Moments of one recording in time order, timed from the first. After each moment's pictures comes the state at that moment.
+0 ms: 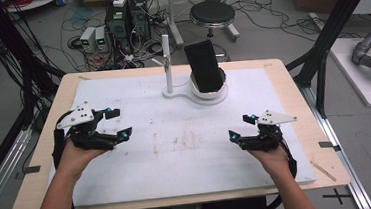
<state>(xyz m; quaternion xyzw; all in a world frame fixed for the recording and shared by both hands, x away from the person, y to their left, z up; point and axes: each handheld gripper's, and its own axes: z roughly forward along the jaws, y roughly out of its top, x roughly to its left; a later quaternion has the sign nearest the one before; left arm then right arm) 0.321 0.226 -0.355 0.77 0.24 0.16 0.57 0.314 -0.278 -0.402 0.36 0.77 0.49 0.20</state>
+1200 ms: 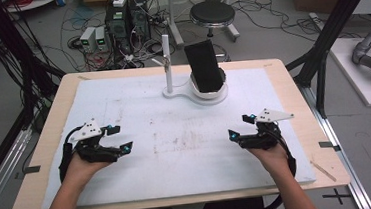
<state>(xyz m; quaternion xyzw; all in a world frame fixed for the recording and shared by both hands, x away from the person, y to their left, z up) 0.321 0.232 -0.411 0.78 0.29 0.14 0.53 0.322 -0.277 -0.406 0.36 0.78 0.48 0.19</state>
